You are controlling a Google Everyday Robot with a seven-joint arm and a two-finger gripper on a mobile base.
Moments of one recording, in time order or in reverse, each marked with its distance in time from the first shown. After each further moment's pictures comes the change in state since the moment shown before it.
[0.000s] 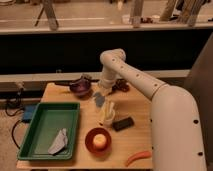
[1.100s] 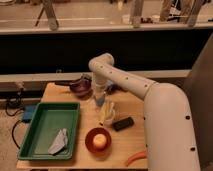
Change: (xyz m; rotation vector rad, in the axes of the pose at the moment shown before) arm -0.022 -0.014 0.031 0.013 0.096 0.122
